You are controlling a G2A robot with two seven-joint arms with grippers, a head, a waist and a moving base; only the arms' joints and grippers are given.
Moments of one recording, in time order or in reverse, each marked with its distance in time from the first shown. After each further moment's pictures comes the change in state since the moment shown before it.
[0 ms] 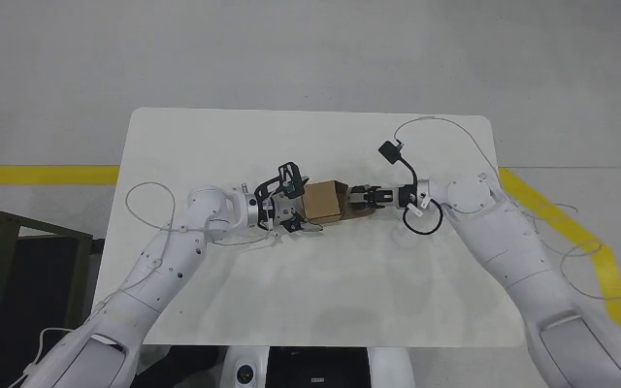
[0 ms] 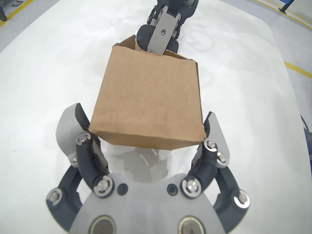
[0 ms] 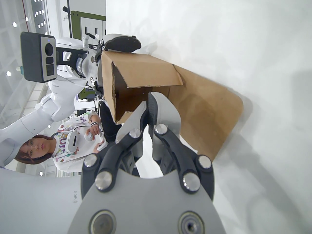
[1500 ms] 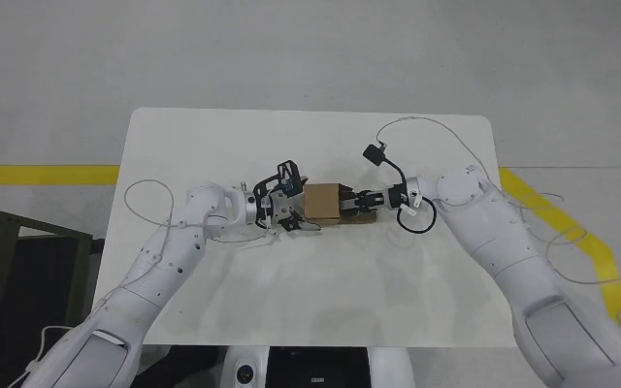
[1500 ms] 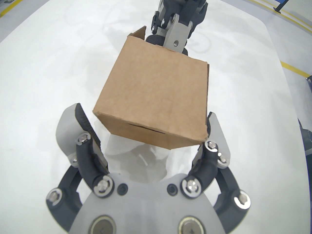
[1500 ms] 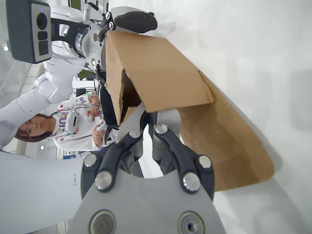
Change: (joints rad) left arm -0.019 -0.012 -0.010 0.042 -0.013 -0.046 -0.021; right arm 0.067 -0.067 -0.043 0.110 0.030 -0.093 0.136
